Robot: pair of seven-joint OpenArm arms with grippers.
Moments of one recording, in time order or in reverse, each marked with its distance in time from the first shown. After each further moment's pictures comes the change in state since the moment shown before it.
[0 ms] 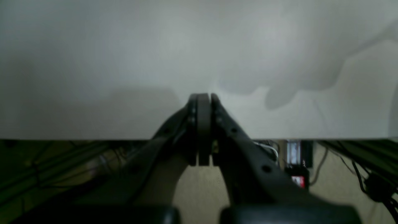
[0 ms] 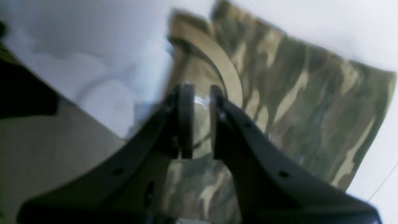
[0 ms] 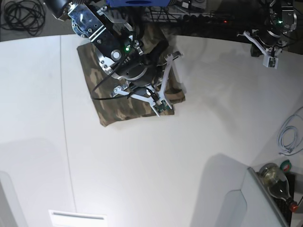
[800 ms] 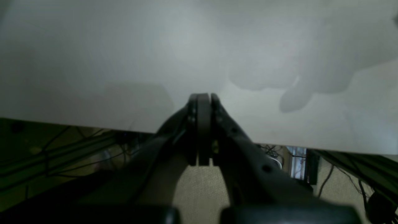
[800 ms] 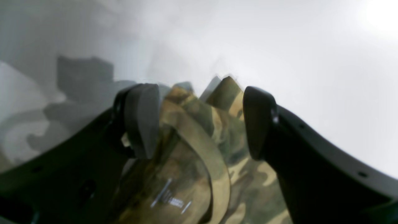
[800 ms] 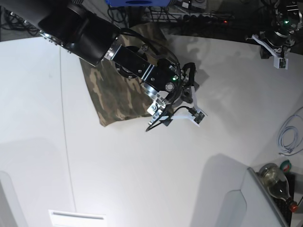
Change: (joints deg) left arm -0.1 1.3 -6.0 0.0 0.0 0.0 -0.3; right arm 20.9 -7.6 -16.2 -33.6 -0.5 0.3 10.8
